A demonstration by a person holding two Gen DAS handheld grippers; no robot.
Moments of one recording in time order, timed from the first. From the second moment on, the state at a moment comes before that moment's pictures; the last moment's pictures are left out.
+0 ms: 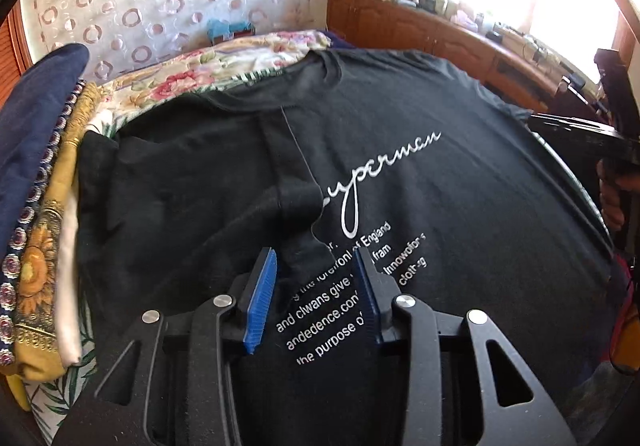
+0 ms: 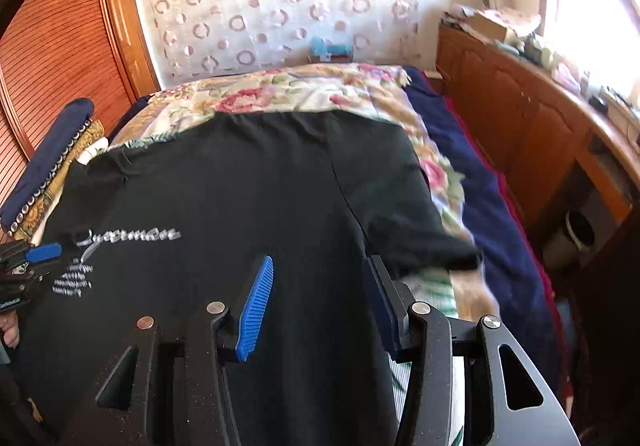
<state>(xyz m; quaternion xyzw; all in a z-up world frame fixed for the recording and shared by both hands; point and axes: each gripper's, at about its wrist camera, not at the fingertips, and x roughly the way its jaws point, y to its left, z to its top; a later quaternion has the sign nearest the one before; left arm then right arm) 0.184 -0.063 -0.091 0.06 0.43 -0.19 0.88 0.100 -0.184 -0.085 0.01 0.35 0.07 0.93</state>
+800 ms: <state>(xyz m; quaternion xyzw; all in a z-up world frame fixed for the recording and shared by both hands) 0.179 -0.070 -0.055 0.04 0.39 -0.21 0.90 0.125 -0.214 -0.067 0.02 0.37 0.07 0.93</state>
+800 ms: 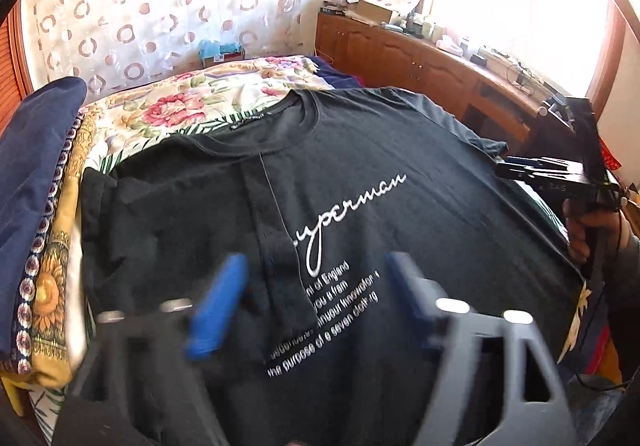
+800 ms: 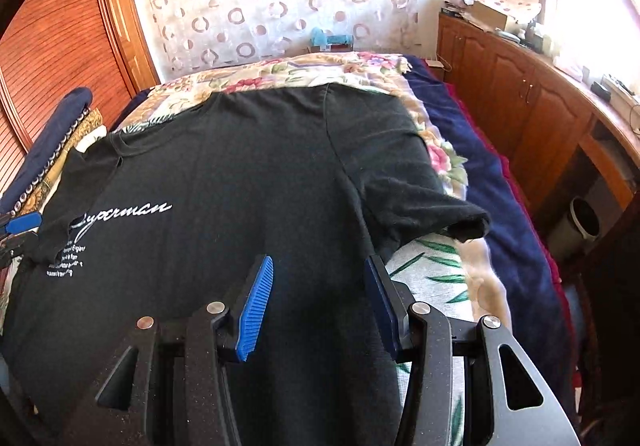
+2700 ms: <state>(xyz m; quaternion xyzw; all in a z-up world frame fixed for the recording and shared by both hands) 0.204 -0.090 -0.066 0.06 0.39 -0.17 0.90 0.149 -0.205 -0.066 0.03 0.39 0.16 0.91</state>
